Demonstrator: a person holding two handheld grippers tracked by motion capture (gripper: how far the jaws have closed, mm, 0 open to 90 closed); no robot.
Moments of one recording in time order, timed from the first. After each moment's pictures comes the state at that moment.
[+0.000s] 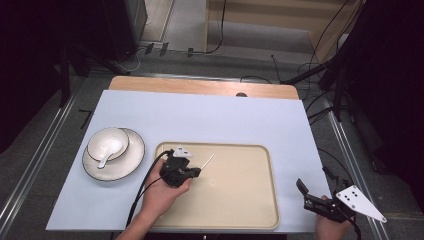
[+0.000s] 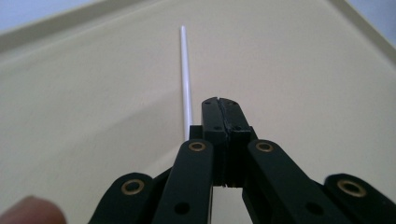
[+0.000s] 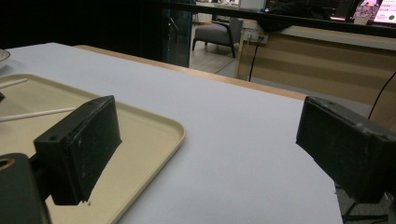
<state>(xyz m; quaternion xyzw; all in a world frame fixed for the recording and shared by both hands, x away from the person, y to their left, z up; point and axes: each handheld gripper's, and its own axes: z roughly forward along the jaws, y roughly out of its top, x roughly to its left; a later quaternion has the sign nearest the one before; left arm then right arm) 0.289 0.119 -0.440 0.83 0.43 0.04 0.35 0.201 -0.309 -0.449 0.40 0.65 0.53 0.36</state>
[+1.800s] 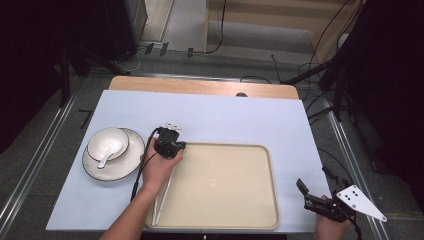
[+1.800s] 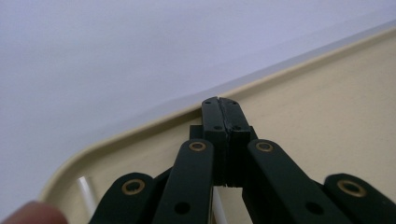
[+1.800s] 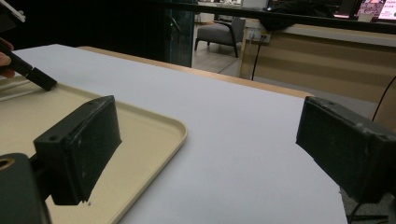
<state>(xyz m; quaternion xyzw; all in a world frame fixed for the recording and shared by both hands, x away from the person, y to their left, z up) 0.361 0.159 -0.454 0.78 0.54 0.13 0.30 0.202 -0.310 -0.450 0.41 0.65 0.54 0.35</state>
